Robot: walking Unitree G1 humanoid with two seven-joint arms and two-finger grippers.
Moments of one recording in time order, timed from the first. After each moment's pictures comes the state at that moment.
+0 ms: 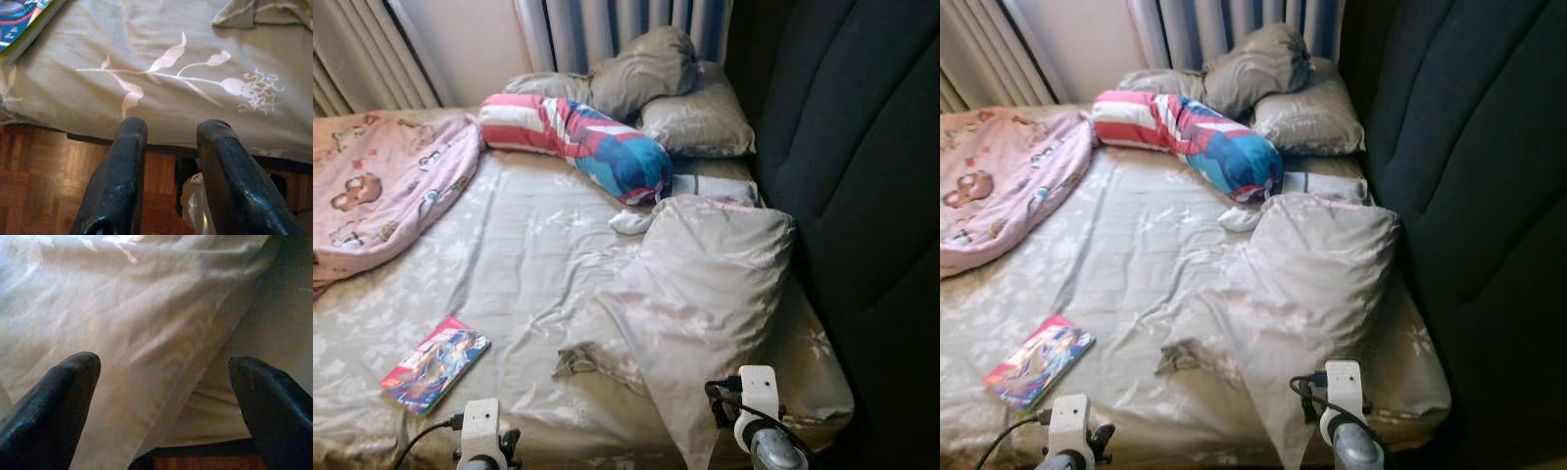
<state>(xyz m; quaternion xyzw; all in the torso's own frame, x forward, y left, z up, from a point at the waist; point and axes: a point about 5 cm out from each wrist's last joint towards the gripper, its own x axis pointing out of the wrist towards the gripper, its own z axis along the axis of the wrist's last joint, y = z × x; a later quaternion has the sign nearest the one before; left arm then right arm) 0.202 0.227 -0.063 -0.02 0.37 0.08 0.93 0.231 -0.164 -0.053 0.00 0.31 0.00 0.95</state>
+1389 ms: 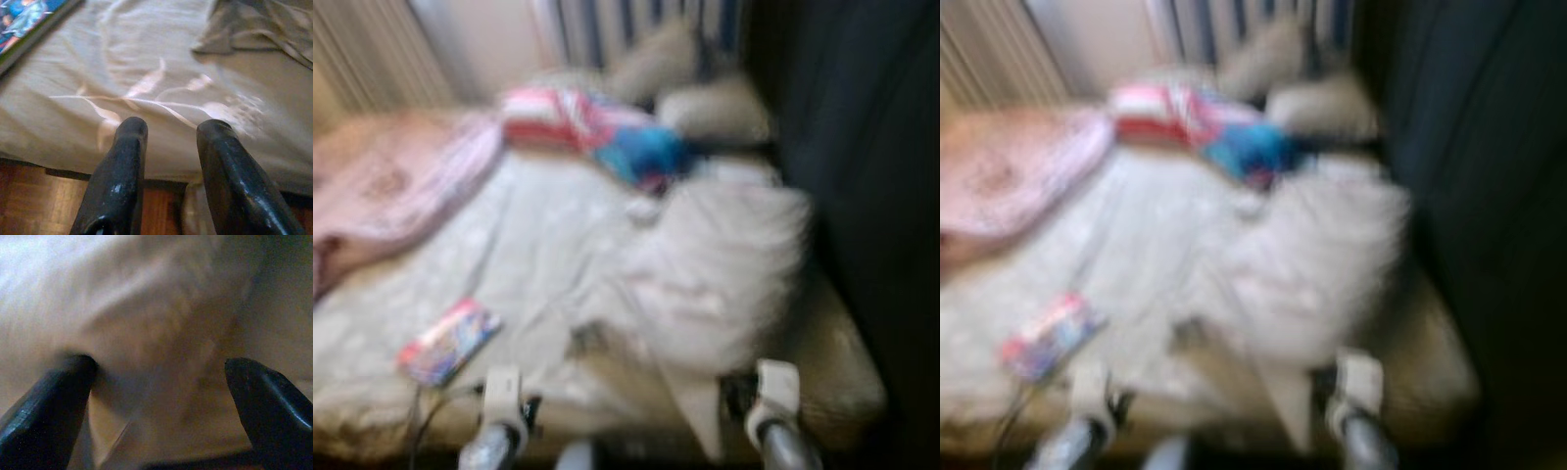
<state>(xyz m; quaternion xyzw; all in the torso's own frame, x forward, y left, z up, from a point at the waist) 0.243 0.206 -0.039 -0.02 0.29 0.03 0.96 0.238 -0.177 -0.045 0.07 0.28 -0.05 0.96</state>
